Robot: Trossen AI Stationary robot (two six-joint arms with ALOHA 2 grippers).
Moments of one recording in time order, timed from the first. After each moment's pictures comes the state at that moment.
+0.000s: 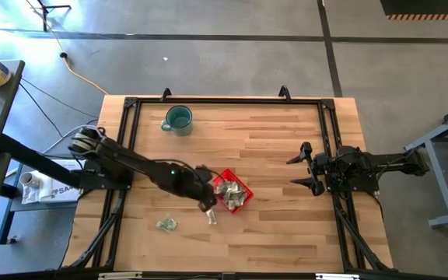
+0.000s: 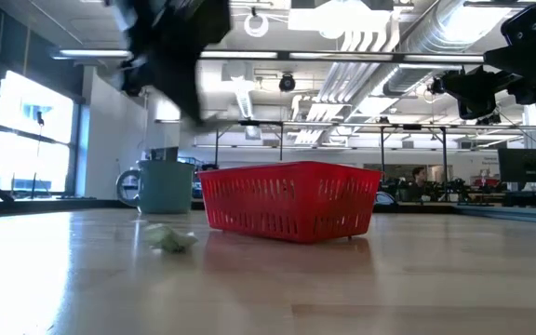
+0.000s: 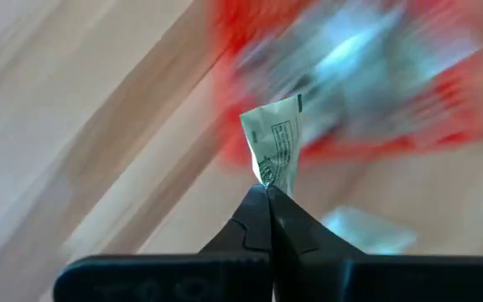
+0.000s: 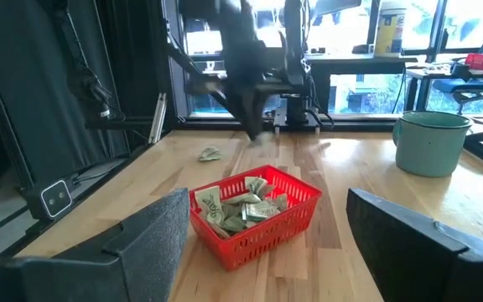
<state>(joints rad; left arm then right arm) -0.32 1.66 1.22 -0.80 -0.31 -0.97 0.06 0.06 0.01 0.03 -0.11 0.04</state>
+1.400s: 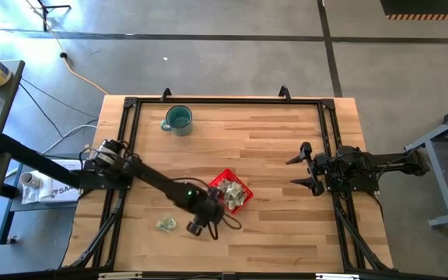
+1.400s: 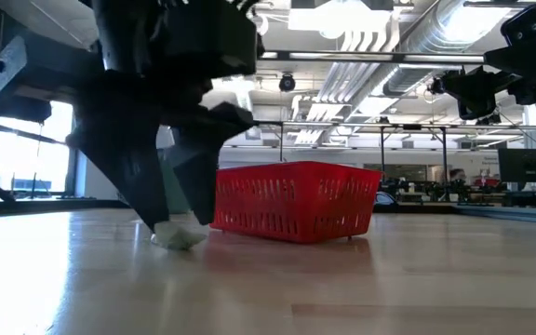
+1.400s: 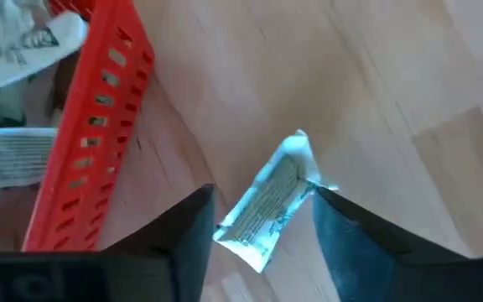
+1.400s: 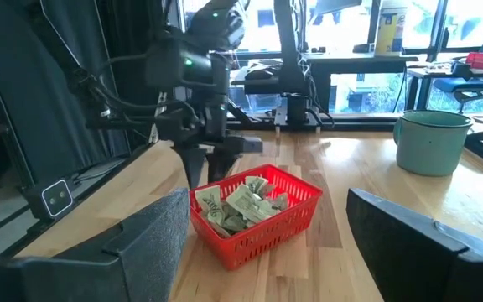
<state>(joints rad) -0.40 1.91 1.24 -0.50 -0.06 0.12 0.06 0.07 0.01 0.03 -0.11 0.04</state>
